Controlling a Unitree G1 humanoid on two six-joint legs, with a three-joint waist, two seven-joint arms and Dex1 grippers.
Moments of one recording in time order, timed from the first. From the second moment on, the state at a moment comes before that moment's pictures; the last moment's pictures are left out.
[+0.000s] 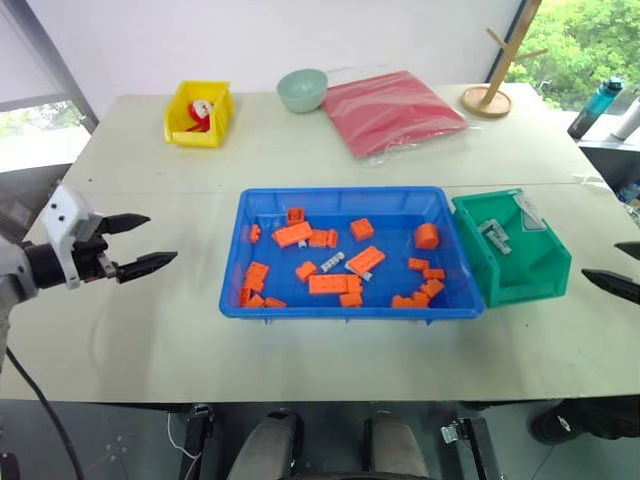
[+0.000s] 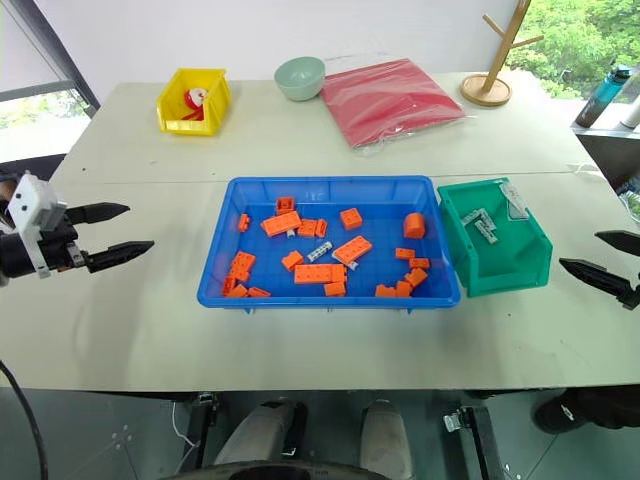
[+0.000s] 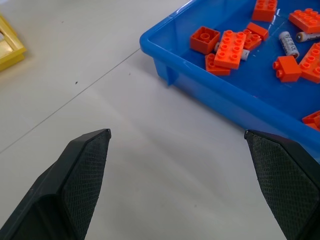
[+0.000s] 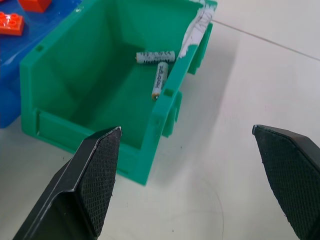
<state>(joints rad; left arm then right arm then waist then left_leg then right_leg) -0.20 0.99 0.34 0.07 -0.48 0.37 -1.12 -0.04 -1.13 -0.58 0.40 0.43 0.28 1.23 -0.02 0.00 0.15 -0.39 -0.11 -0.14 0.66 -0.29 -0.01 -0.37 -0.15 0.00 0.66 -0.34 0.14</state>
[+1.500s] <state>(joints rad) -0.12 0.98 0.29 -0.40 -0.68 0.62 -1.12 -1.01 -0.37 0.41 0.45 0.10 0.28 1.14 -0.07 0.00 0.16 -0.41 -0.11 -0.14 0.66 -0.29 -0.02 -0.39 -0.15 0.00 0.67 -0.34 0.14</state>
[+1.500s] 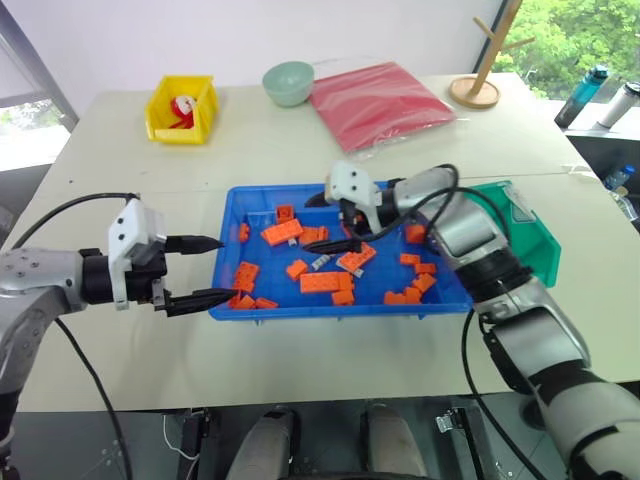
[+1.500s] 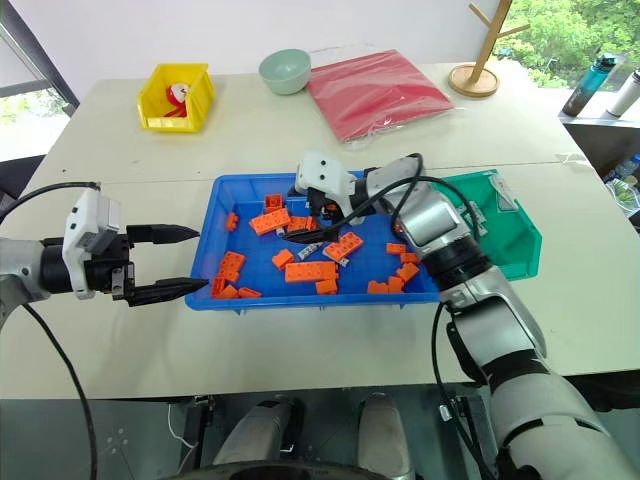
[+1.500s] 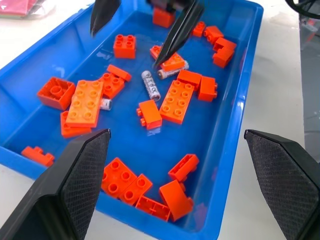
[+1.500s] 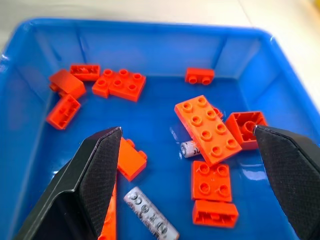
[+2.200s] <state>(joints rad) -0.04 0.97 0.33 -0.48 -0.69 0.63 -1.04 -1.18 -0.13 0.32 1.10 -0.04 0.10 1.05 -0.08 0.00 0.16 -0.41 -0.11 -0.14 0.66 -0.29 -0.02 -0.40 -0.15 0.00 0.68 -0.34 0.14</state>
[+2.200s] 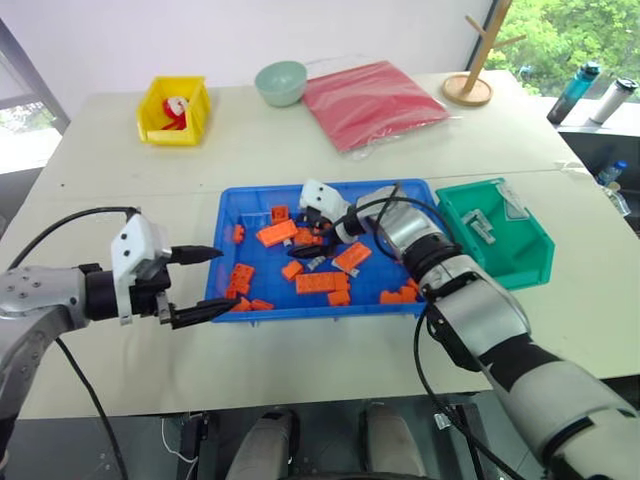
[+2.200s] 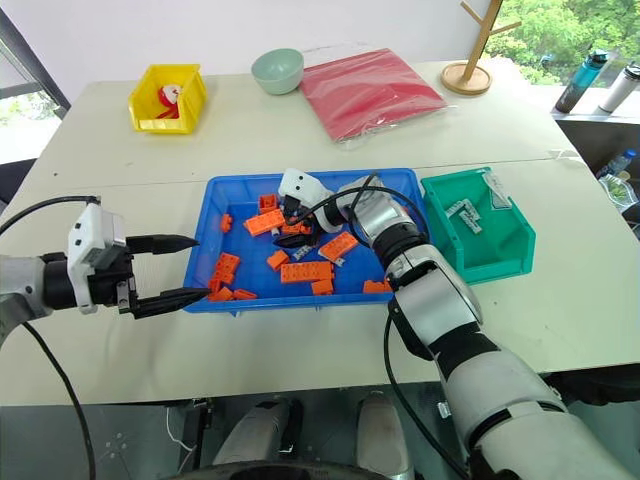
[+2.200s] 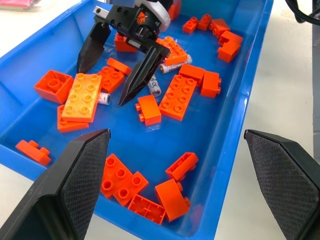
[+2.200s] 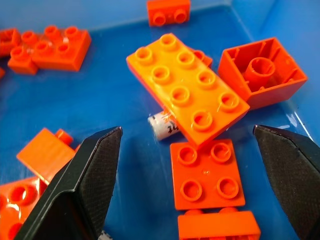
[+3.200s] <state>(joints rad) -0.07 0.97 0.29 -0.46 -0.67 0.60 -1.04 -1.13 -0.07 0.24 1.01 -0.06 0.14 1.05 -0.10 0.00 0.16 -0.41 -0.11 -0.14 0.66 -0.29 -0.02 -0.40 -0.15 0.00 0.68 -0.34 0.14</state>
